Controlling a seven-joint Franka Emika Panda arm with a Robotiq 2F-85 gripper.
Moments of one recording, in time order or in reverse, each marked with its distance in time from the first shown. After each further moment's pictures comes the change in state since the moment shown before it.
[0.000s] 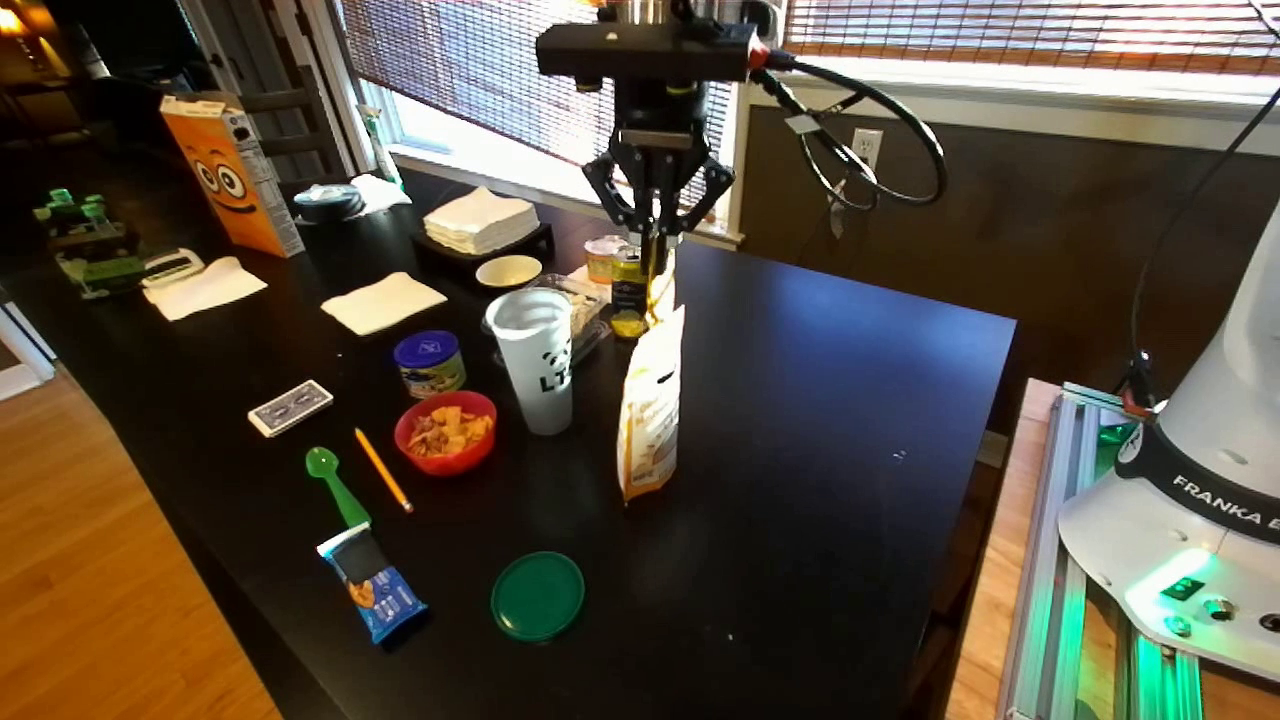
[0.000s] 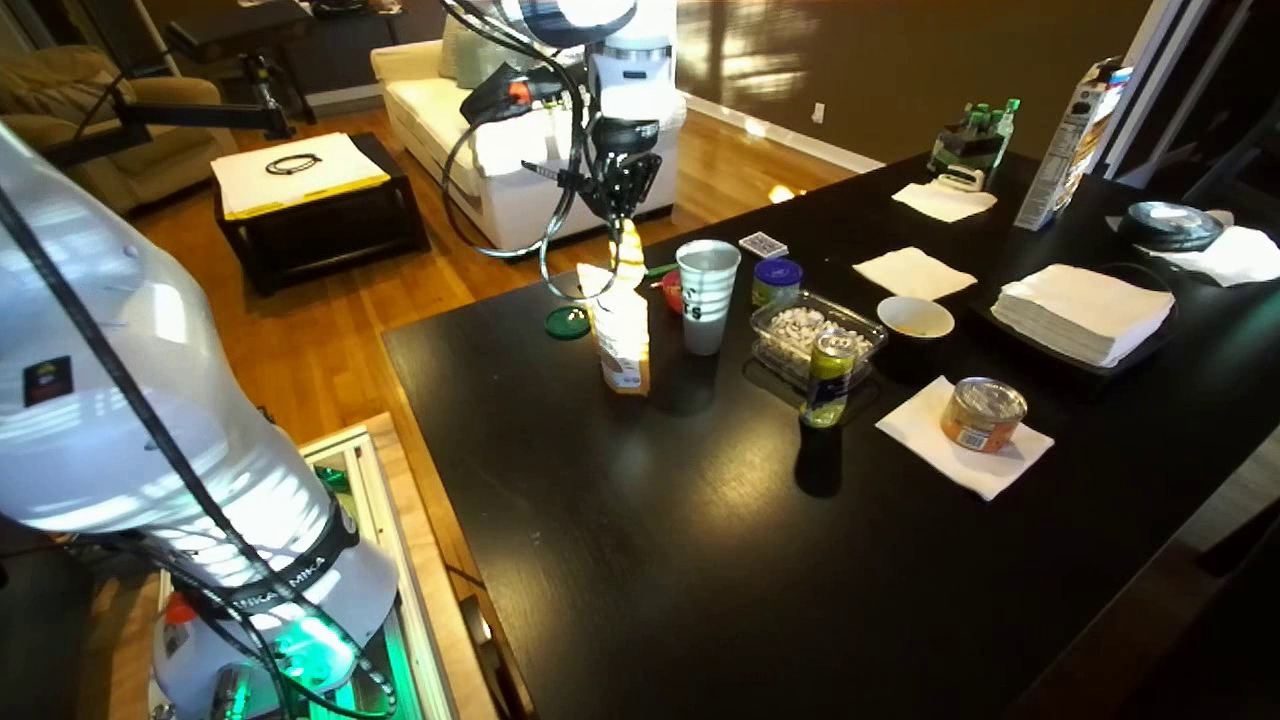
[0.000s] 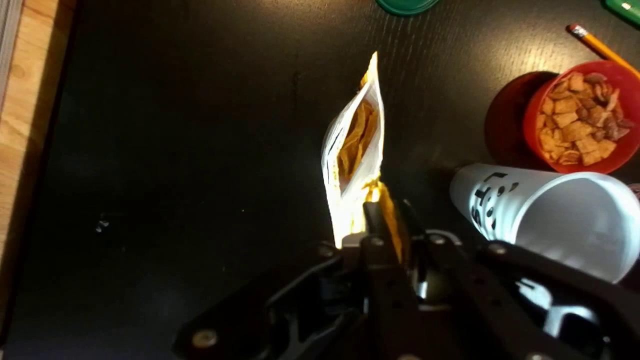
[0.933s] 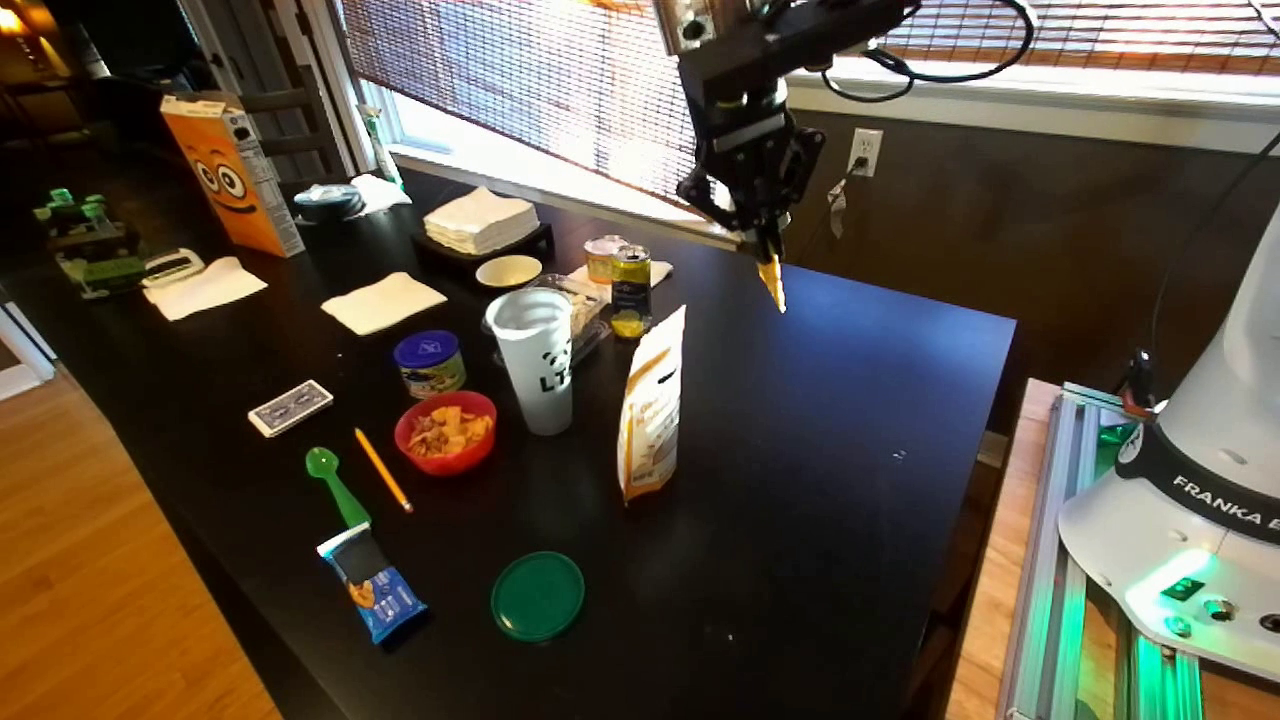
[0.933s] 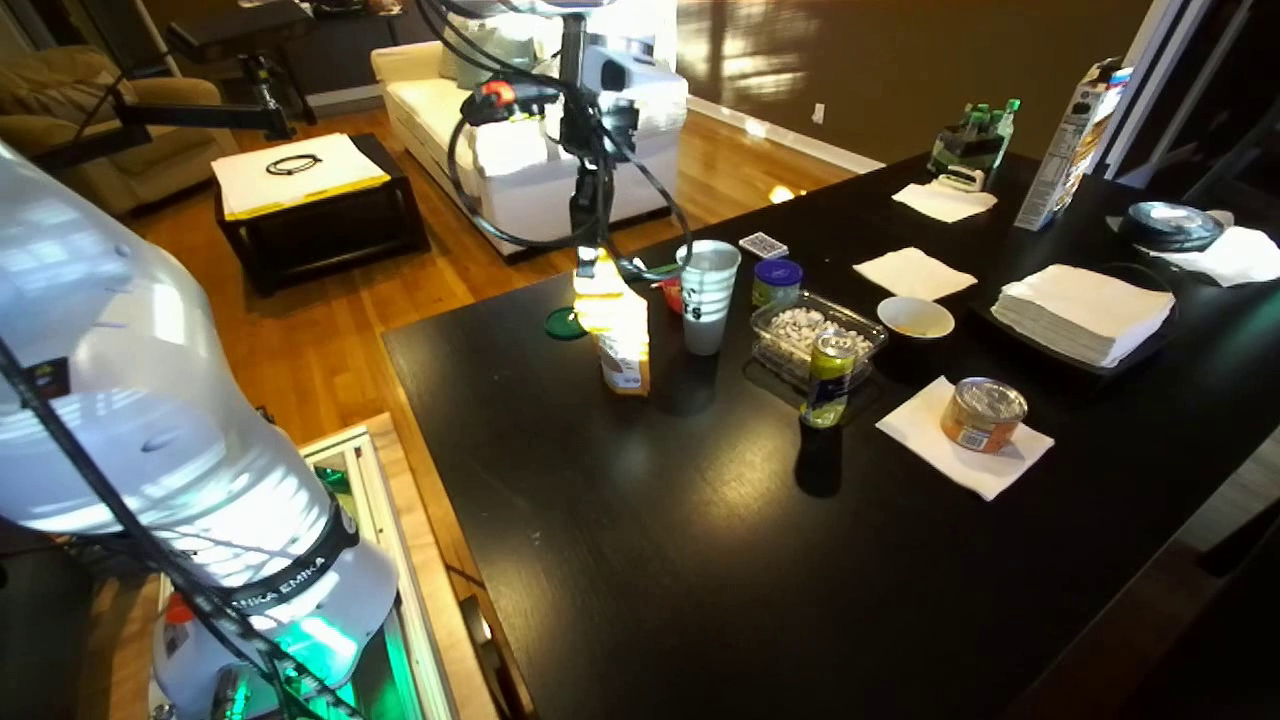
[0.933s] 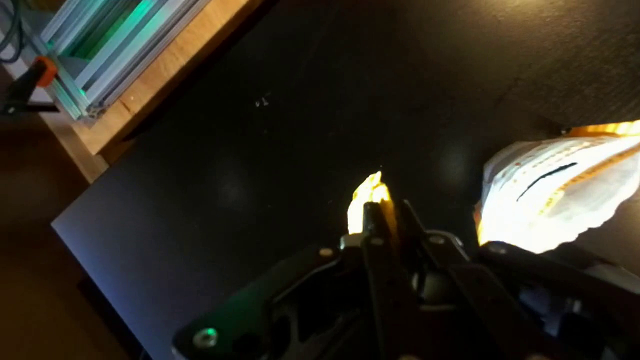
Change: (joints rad) arm -0.010 -0.049 0.006 -0.001 -0.247 -0.334 -0.430
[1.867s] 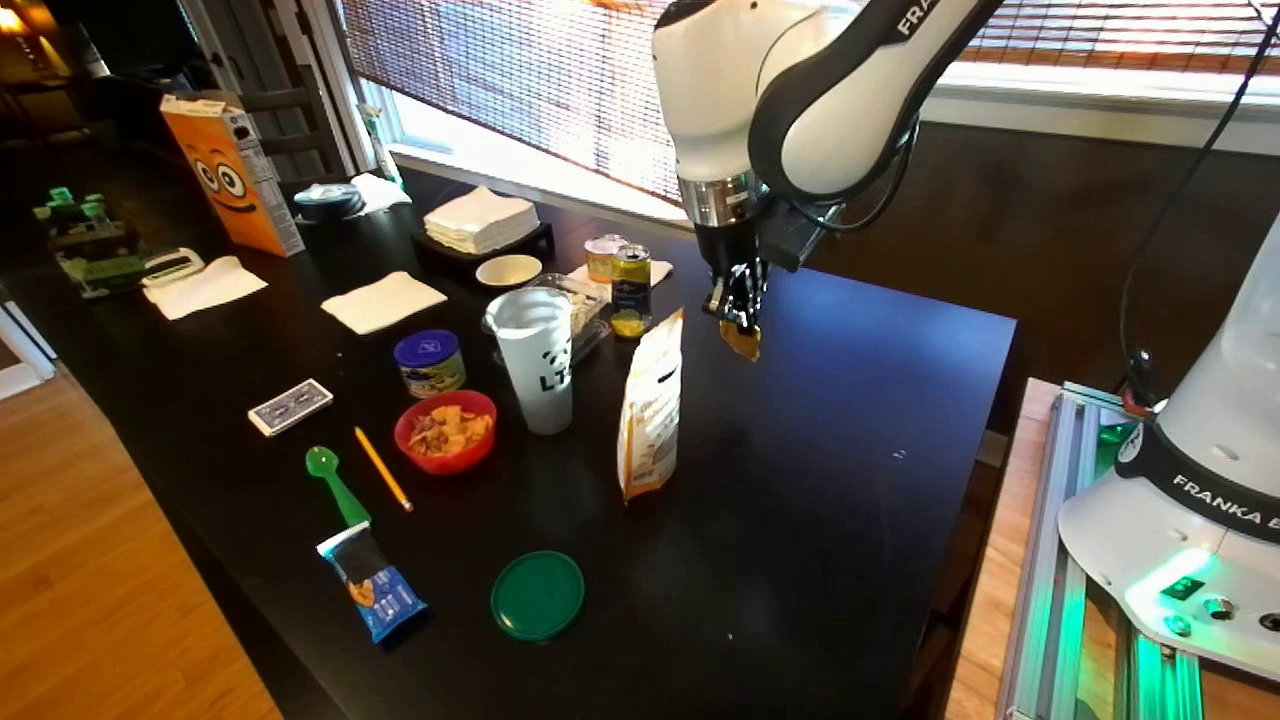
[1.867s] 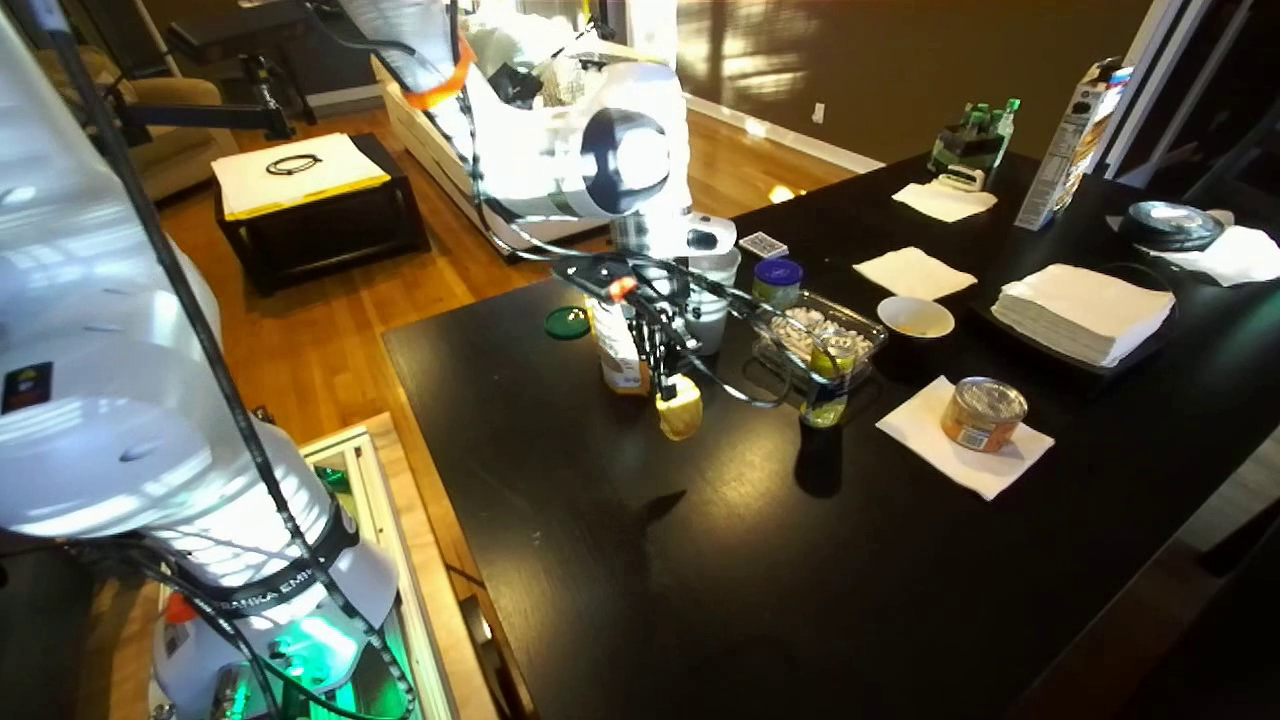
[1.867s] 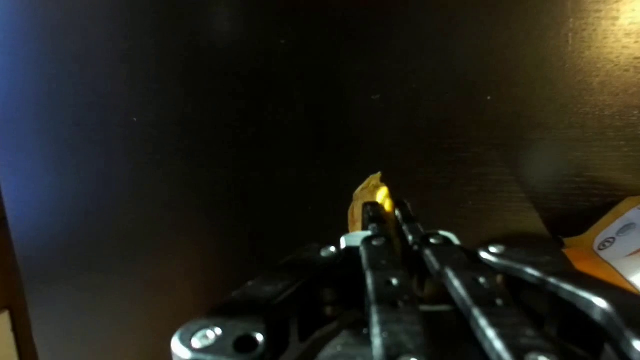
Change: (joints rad) arm -0.071 0.257 -0.079 -0.173 -0.375 0.570 -0.474
